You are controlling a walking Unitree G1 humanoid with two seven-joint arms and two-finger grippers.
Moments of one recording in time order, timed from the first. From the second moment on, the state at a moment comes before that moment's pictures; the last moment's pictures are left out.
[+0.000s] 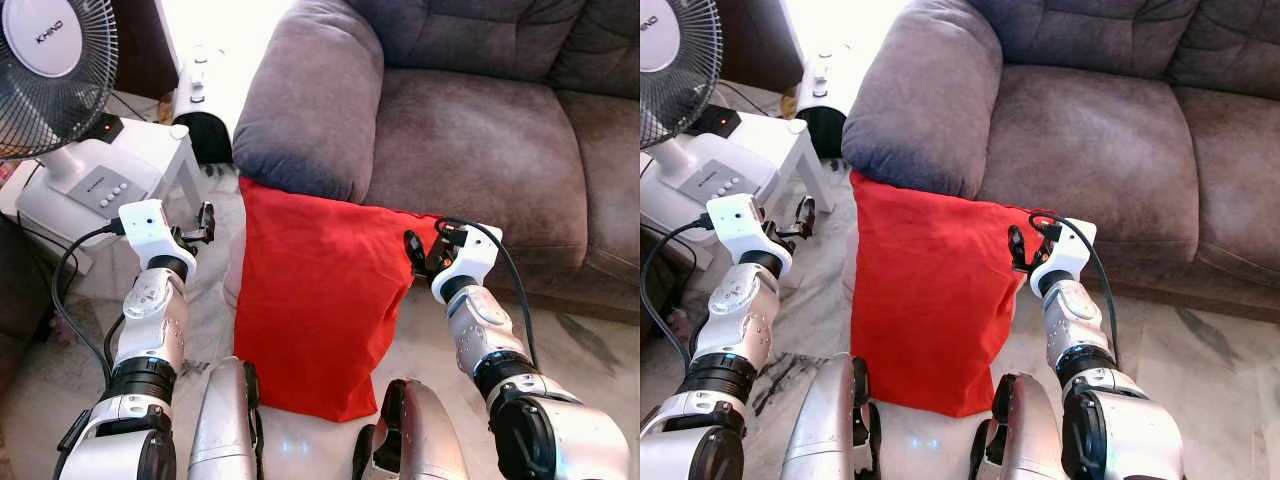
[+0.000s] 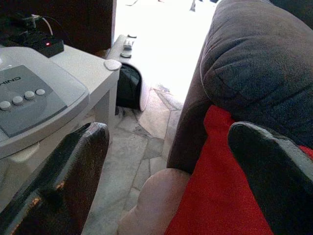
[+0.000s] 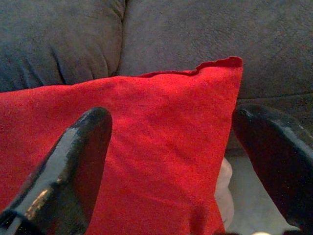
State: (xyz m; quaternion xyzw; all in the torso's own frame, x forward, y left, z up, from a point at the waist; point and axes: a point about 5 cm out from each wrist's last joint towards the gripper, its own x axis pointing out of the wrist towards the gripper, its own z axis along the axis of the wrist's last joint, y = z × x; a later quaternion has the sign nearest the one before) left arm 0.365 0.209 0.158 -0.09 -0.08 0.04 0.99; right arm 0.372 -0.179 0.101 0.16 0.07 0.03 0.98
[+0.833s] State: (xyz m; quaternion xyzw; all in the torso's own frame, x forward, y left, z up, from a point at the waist) left arm 0.364 0.211 0.155 -0.09 -0.08 0.04 0.99; right arm 0.371 -0.178 0.098 0.17 0.08 0.02 0.98
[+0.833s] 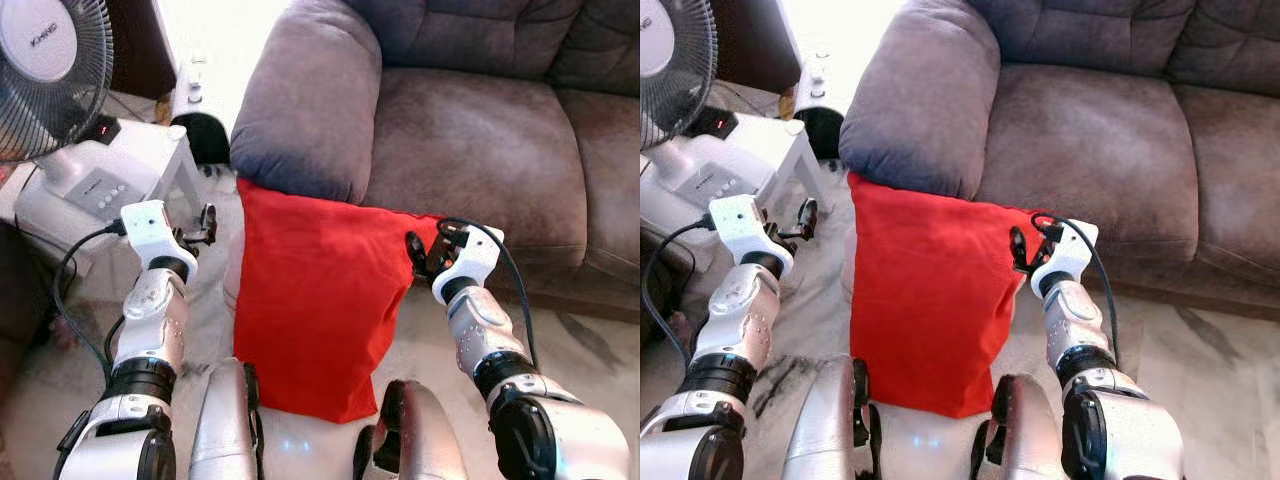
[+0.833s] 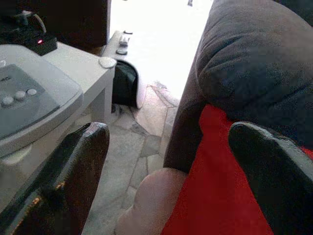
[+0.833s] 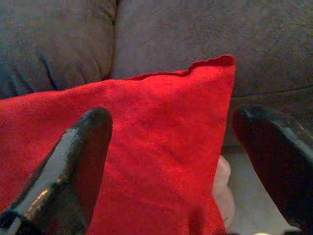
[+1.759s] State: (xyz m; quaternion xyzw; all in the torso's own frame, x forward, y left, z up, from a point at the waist) left arm 0.363 0.193 0.140 -0.09 -0.05 0.00 0.99; right arm 0.365 -0.188 0.090 0.16 0.09 0.00 0.98
